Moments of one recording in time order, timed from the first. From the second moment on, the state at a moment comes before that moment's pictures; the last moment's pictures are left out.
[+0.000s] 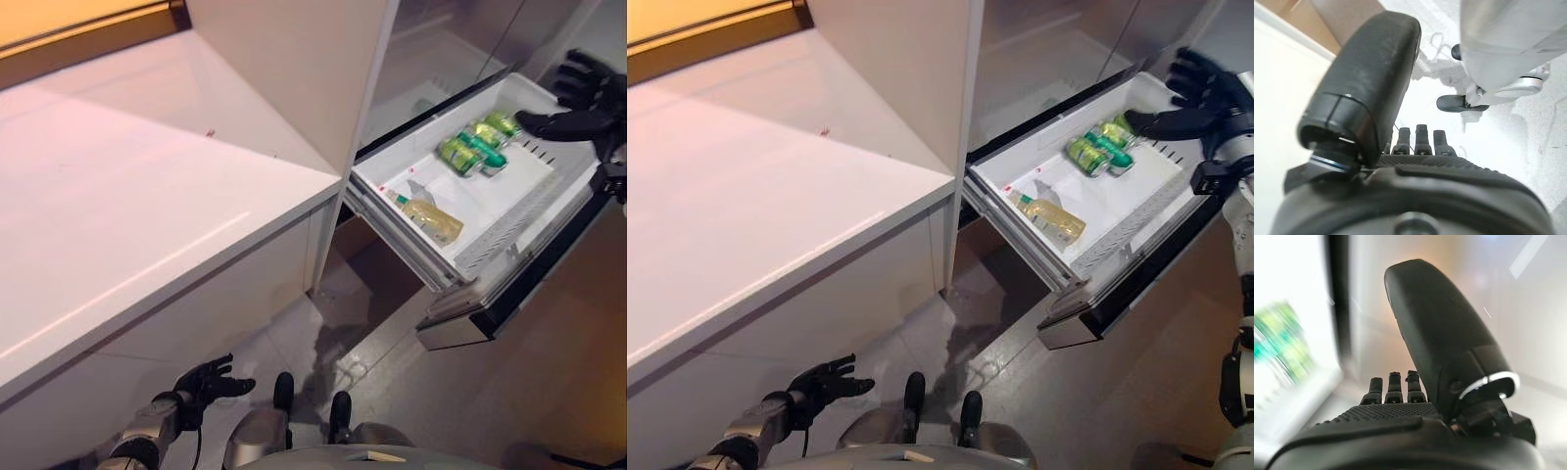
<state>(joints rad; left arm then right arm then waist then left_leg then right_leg) -0.01 0.38 -0.11 1.00 -0.32 0.08 -0.25 -0.57 -0.99 -0.18 0.38 0.55 0.03 -0.10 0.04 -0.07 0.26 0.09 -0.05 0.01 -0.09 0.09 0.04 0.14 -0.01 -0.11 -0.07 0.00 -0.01</state>
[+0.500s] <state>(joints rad) 0.00 0.32 -0.20 1.04 -0.31 0.08 -0.25 -0.33 -0.83 -0.30 0.42 0.62 -0.19 -0.51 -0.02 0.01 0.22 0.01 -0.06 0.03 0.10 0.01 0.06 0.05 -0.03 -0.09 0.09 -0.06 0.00</state>
